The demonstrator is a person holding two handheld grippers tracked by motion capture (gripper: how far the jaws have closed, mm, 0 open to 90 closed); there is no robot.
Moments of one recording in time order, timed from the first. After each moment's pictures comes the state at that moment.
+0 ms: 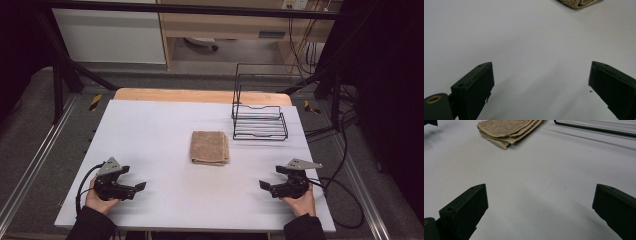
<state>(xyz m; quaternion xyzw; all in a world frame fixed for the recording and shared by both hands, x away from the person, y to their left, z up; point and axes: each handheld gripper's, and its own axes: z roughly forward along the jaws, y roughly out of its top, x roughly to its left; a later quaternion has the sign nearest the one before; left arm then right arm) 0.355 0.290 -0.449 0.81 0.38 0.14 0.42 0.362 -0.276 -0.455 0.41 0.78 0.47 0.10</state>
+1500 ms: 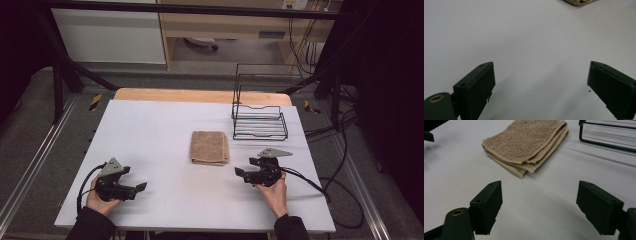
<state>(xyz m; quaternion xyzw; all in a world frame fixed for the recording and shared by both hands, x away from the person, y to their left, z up) 0.354 0.287 -0.450 0.81 0.38 0.15 0.41 0.393 -0.198 -0.444 0.43 0.77 0.46 0.10</state>
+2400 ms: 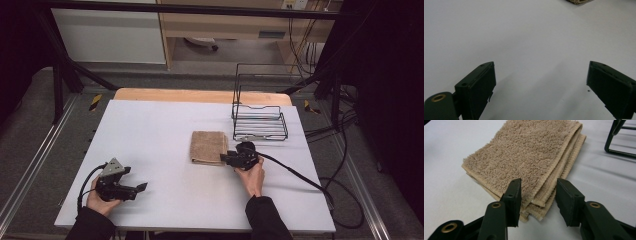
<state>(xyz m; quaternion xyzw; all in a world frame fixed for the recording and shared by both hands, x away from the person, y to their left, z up) 0.354 0.285 -0.451 0.82 0.38 0.15 0.41 0.445 -0.142 -0.454 0.48 0.76 0.42 0.07</state>
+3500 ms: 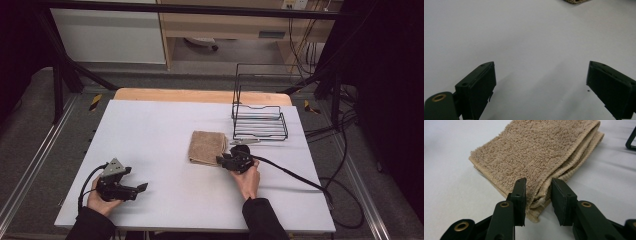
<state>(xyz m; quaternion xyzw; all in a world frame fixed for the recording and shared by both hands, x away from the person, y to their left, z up) 0.354 0.284 -0.451 0.82 0.38 0.15 0.40 0.435 -0.125 -0.456 0.48 0.77 0.42 0.08</state>
